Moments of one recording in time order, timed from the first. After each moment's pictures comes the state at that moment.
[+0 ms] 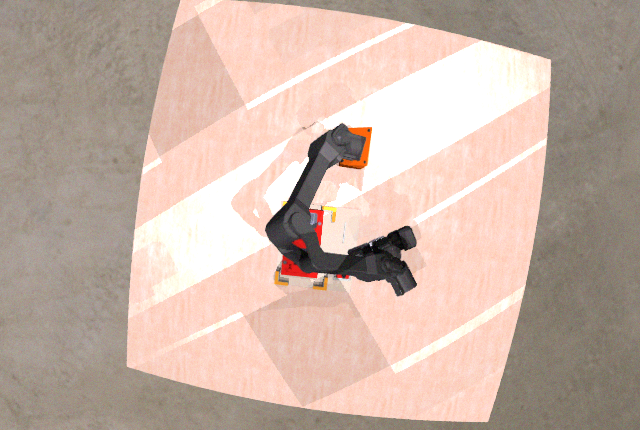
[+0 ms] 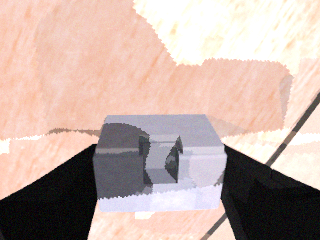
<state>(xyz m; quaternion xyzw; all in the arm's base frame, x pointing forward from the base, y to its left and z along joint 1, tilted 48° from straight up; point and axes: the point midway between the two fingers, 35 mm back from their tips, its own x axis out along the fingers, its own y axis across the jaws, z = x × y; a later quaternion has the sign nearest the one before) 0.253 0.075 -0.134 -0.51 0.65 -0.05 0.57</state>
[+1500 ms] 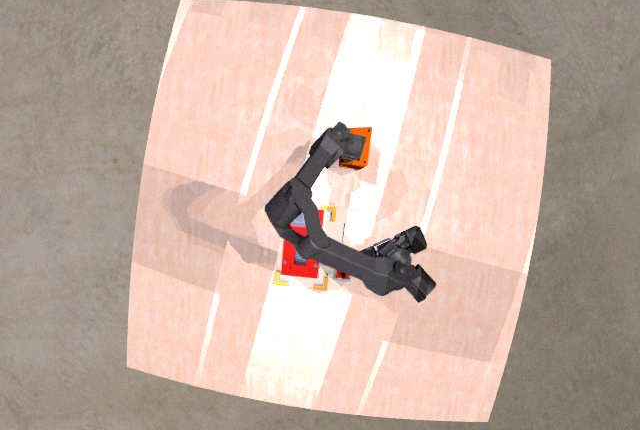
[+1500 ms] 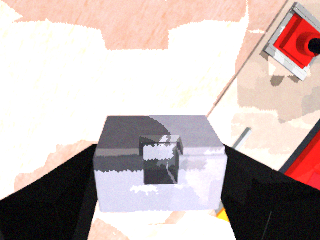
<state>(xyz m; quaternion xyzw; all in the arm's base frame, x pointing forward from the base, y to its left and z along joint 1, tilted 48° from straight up) 0.229 0.149 -0.063 -0.52 0.65 -0.04 0.56</state>
